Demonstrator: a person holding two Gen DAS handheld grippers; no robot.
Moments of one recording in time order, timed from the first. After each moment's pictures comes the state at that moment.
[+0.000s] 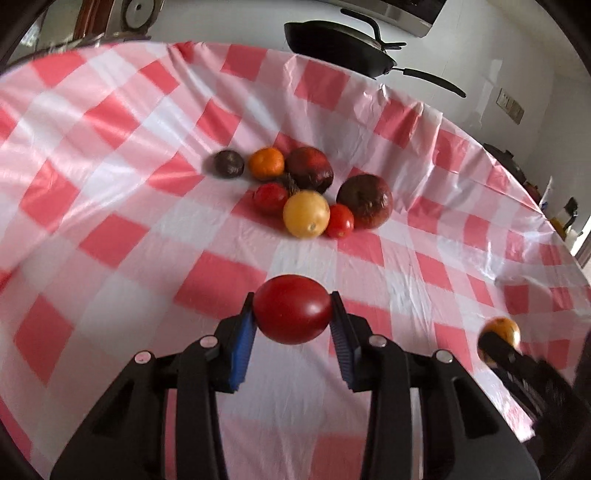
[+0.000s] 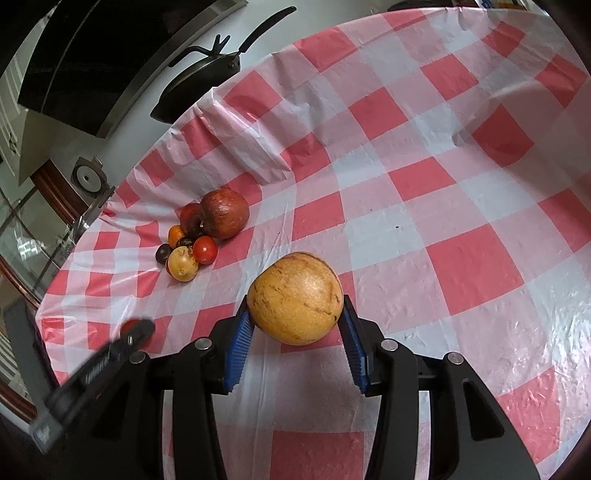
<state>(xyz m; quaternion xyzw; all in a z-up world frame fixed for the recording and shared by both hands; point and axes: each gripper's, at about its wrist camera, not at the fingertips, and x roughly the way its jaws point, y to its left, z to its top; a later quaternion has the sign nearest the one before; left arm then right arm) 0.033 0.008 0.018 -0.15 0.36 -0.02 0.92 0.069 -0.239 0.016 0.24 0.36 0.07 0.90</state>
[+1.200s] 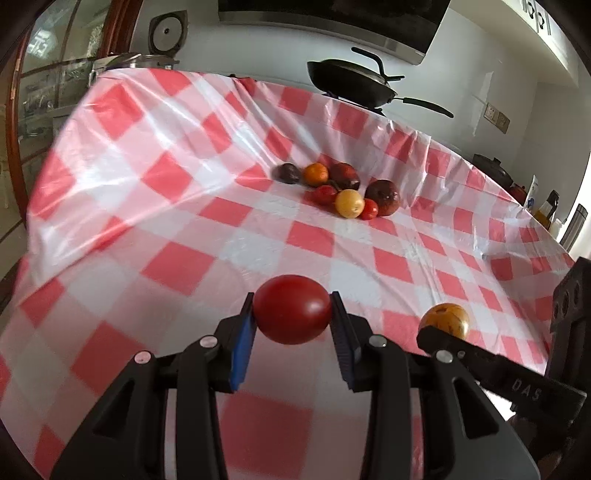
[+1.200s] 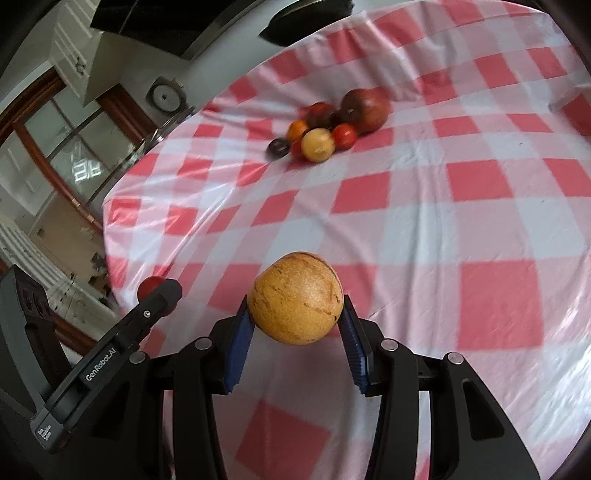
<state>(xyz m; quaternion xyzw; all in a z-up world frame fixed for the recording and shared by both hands) -0.106 0.076 0.039 -0.12 0.32 -0.01 0.94 -0.022 -0.120 0.018 0.18 0.41 0.24 0.86</state>
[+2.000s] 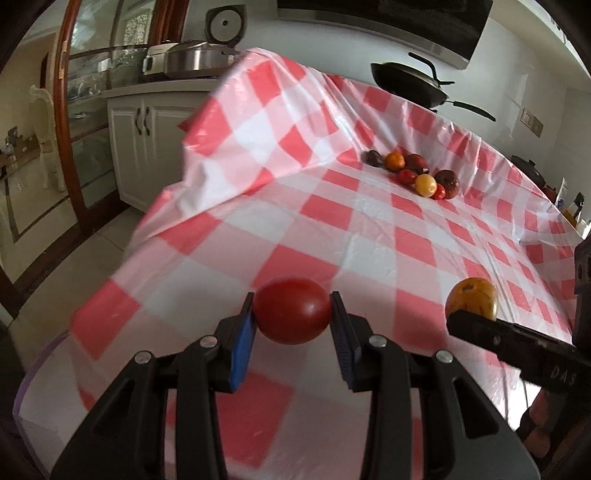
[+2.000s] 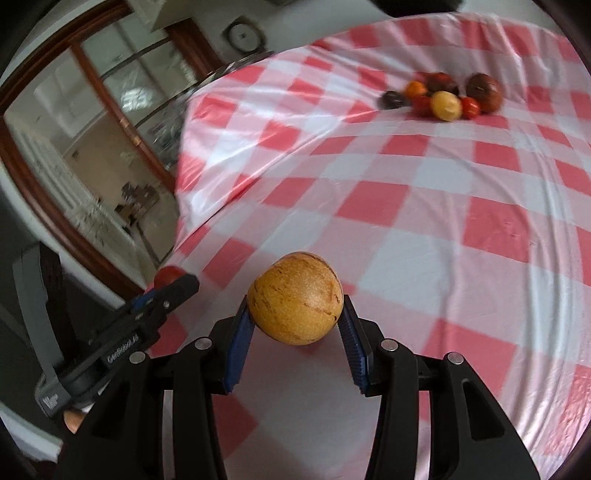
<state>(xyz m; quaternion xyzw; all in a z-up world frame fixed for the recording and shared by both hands) -0.204 0.174 0.020 -0.12 0.34 0.07 0.93 -0.095 -0.010 0.020 0.06 0.42 0.35 0.84</state>
